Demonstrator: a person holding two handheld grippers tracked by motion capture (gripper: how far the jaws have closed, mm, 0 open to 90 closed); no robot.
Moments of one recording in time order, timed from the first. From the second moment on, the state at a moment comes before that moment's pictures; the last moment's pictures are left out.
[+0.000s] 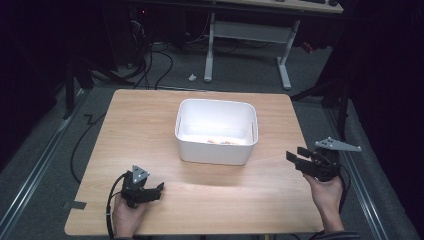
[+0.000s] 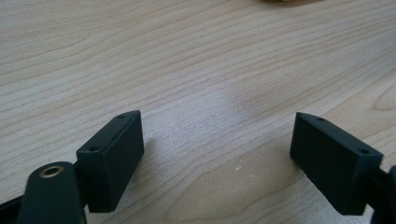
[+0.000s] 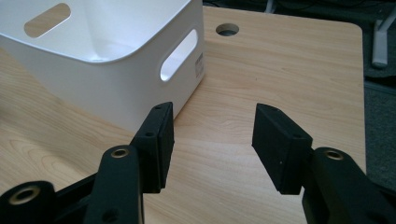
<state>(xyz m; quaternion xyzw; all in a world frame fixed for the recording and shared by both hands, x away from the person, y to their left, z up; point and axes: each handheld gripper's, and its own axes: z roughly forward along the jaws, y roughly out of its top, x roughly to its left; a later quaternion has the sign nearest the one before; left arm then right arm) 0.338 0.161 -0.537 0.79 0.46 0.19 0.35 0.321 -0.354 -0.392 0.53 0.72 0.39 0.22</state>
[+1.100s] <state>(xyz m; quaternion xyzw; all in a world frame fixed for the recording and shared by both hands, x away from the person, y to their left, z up) 0.338 0.161 -0.537 0.79 0.46 0.19 0.35 0.323 -0.343 -0.446 0.54 0.73 0.38 0.18</state>
